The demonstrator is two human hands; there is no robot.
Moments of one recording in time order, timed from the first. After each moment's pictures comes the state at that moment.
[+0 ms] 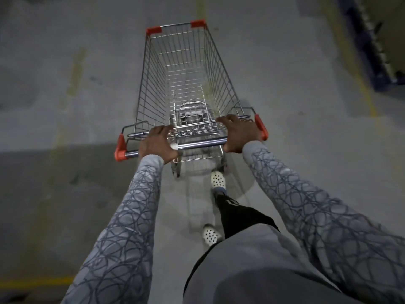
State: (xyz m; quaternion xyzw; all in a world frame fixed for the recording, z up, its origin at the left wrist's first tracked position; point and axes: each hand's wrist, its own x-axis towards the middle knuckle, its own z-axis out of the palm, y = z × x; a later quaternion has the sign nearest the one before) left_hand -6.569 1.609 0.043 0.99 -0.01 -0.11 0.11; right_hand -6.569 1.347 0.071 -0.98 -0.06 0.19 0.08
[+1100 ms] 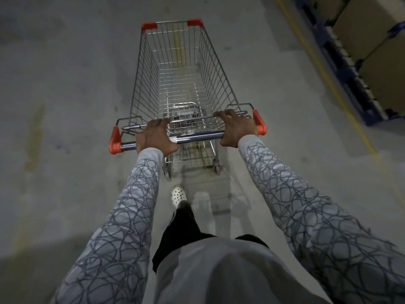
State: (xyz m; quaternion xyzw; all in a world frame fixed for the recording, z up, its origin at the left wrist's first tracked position) left_hand -5.951 1.615 0.037 0.99 -0.09 -0.09 0.11; right_hand -5.988 1.363 0.049 -0.99 0.04 0.15 0.07
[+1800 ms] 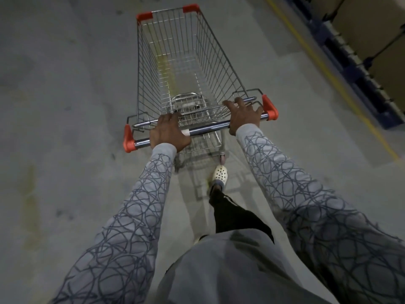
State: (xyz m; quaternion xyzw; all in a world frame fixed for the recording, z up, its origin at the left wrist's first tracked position) left_hand -5.520 1.529 0.032 0.98 -0.15 -0.12 0.09; right_hand -5.569 1.306 0.024 -0.97 0.22 0.15 0.00
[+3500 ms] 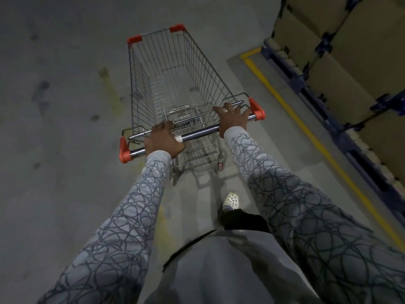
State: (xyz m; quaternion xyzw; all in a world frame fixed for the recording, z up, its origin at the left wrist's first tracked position) left_hand -4.451 0.945 0.034 0.98 -0.16 -0.10 0.10; right_hand -4.500 0.729 0.035 -0.96 0.23 0.12 0.02
